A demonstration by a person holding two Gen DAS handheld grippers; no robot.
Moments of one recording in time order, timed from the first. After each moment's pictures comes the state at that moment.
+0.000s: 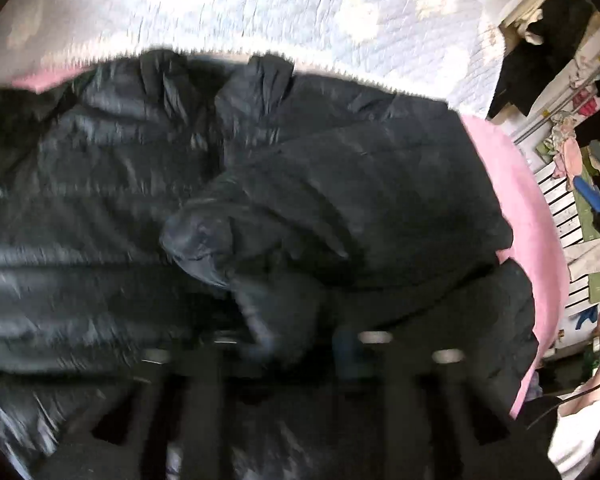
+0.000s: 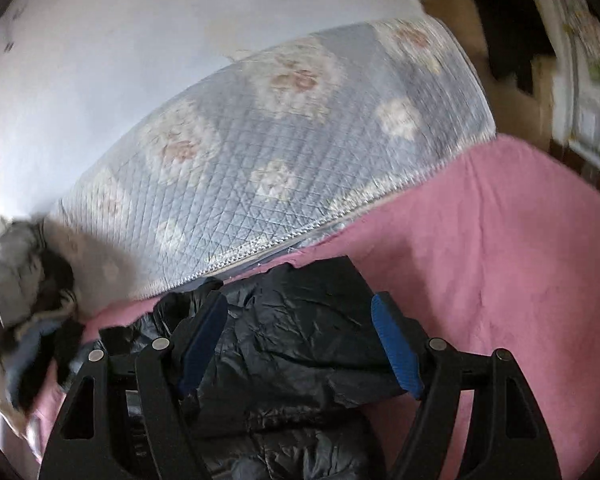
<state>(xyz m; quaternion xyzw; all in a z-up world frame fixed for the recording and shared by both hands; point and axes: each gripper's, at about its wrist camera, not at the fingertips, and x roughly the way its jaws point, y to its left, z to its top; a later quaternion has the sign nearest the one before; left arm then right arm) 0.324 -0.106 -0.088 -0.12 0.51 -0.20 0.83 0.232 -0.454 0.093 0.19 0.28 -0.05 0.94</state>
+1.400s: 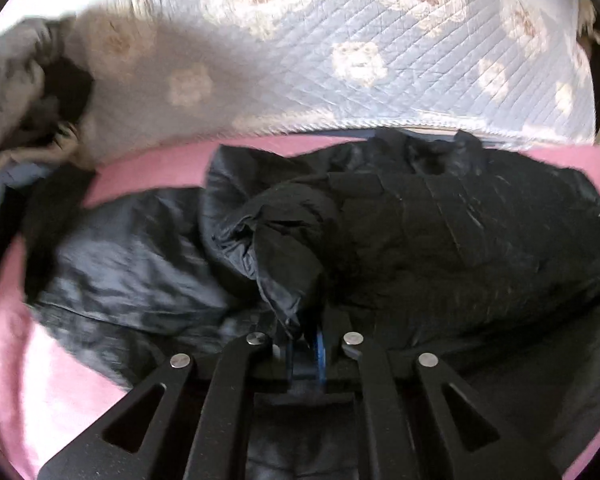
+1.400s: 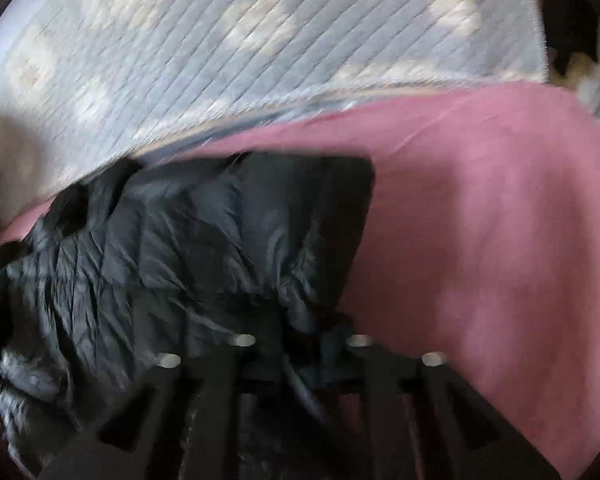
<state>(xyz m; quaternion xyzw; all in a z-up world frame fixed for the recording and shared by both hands) 0.311 0.017 -0.060 -0.01 0.45 0.01 0.89 0.357 -0.399 -0.028 0.05 0.46 -0.12 0.88</state>
